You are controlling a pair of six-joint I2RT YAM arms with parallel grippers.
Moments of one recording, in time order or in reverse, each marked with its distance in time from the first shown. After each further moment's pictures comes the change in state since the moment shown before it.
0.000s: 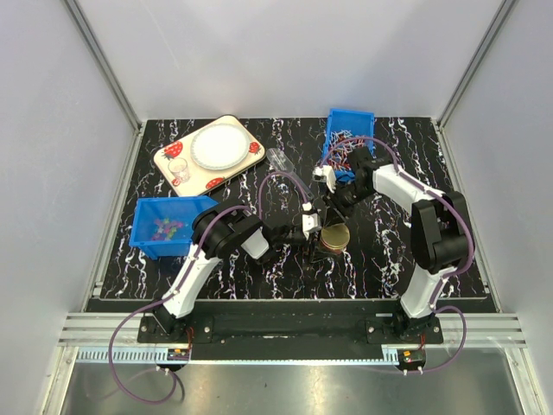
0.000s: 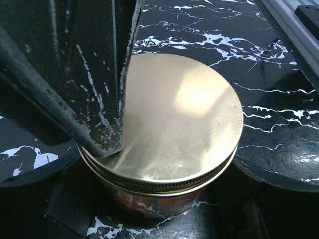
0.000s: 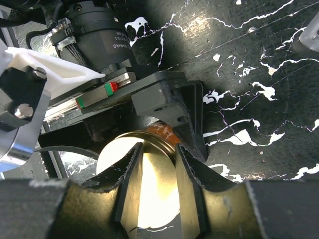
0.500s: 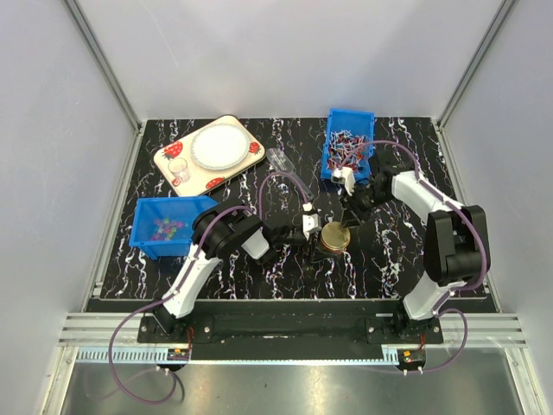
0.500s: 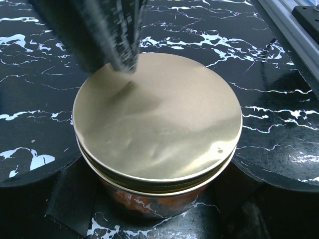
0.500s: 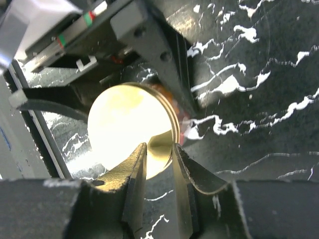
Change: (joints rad) left arm -0.003 0.000 0.000 0.000 0.004 -0.003; right arm -0.114 -0.119 -0.111 -0.005 0.015 -0.034
